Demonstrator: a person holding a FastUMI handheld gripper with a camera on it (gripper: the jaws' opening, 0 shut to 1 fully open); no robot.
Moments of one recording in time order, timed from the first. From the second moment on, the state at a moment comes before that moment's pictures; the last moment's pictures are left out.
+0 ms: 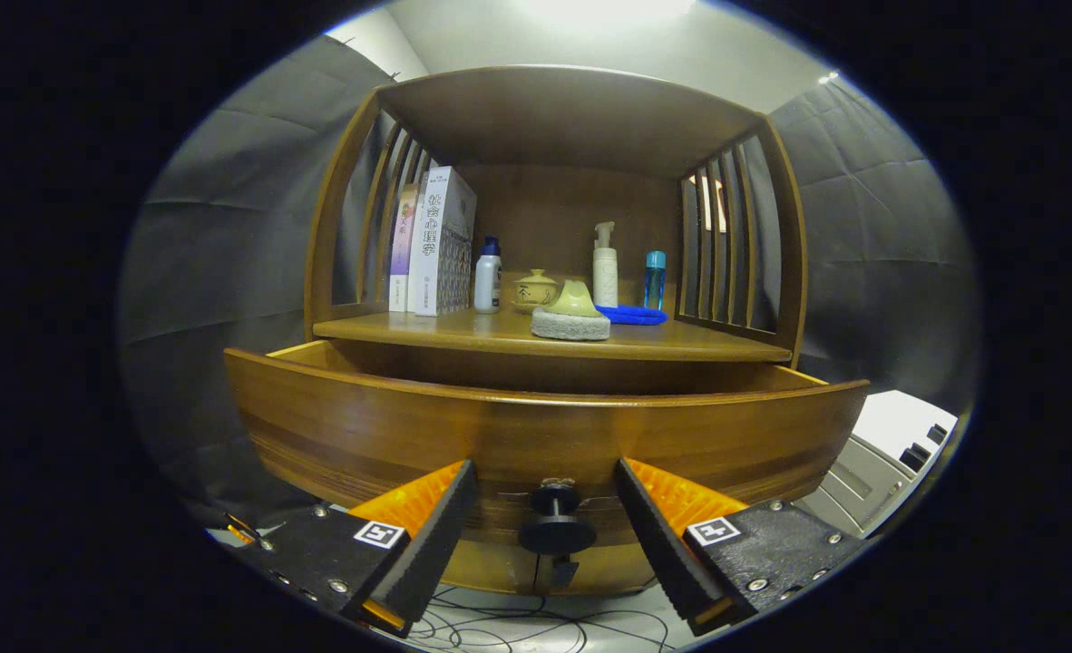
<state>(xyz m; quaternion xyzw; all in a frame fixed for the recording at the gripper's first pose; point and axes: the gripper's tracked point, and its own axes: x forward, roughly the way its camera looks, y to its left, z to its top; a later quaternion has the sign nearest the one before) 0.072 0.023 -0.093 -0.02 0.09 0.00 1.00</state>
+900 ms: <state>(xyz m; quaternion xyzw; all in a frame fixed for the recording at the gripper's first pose) 0.146 0.019 -0.095 -0.01 0.08 0.00 1.00</state>
